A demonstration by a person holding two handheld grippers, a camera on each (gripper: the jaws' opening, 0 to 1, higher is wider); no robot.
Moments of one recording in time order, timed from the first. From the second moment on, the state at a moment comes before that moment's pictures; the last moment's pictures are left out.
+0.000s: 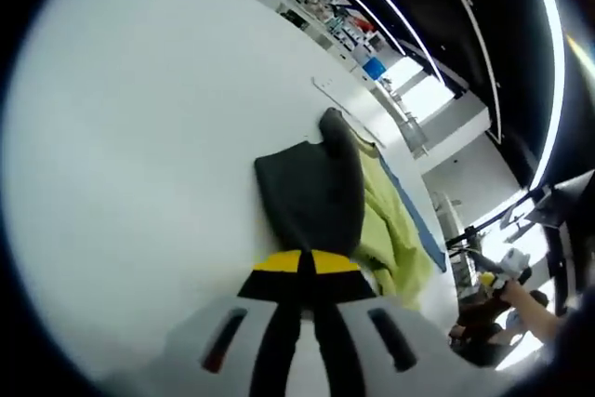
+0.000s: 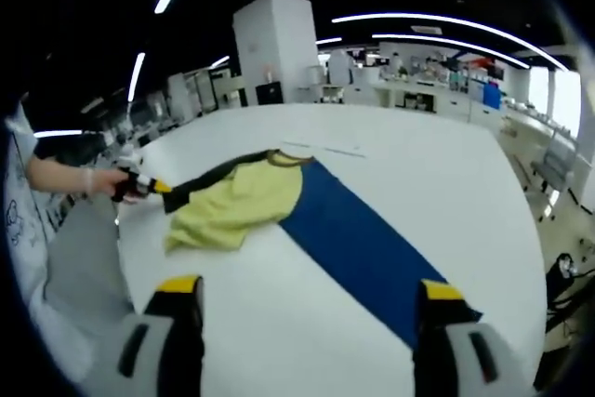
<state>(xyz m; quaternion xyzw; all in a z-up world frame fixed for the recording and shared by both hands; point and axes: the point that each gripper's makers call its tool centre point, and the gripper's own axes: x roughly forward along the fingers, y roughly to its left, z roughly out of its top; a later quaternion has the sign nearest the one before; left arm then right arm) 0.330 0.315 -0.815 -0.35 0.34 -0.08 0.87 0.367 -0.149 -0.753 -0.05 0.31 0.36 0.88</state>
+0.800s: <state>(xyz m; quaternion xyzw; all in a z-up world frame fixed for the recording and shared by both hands) 0.395 0.212 -0.722 -0.29 0.29 -0.23 0.88 0.348 -0.164 -0.761 -0.02 0.31 0.34 0.89</state>
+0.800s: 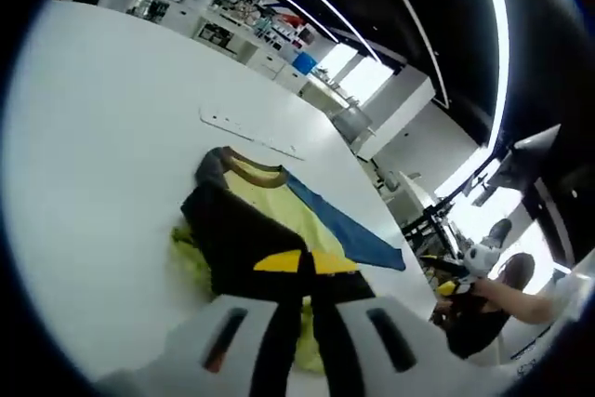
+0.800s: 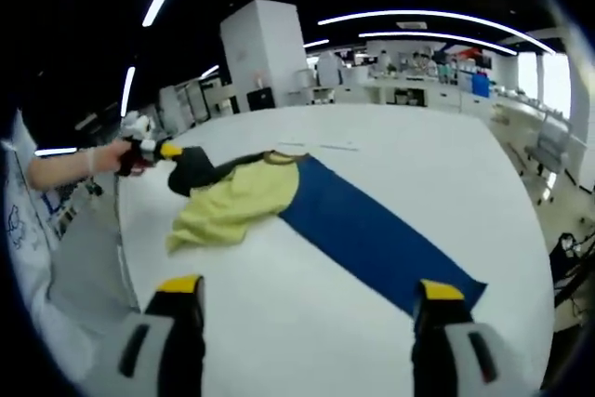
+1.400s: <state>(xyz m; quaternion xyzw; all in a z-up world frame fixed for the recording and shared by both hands) 0.395 0.124 -0.784 -0.30 0.36 -0.27 0.84 0.336 -0.177 -0.769 0.00 0.33 0.32 0.89</state>
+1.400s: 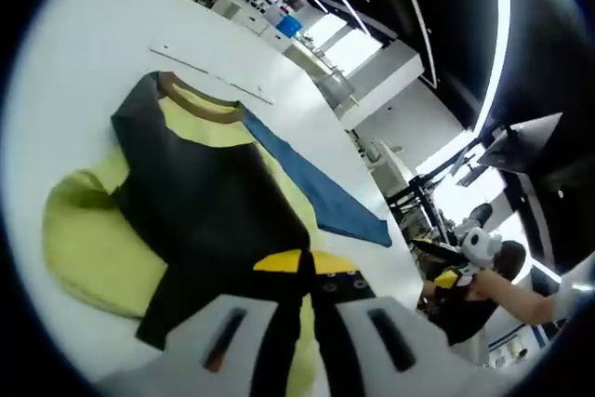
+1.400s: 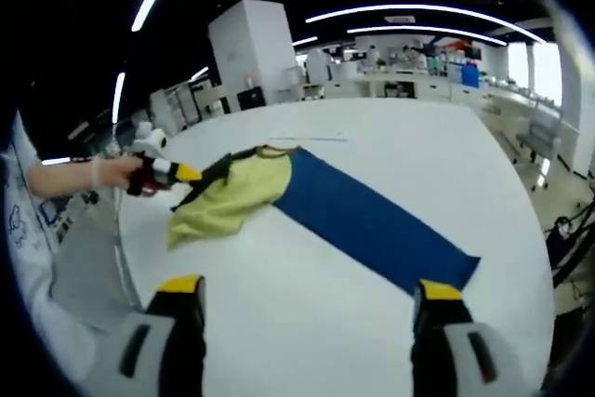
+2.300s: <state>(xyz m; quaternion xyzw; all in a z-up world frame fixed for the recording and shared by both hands) 0.381 0.134 -0.754 -0.23 0.31 -0.32 0.87 0.333 -0.165 -0.773 0.00 0.33 0.33 0.88</state>
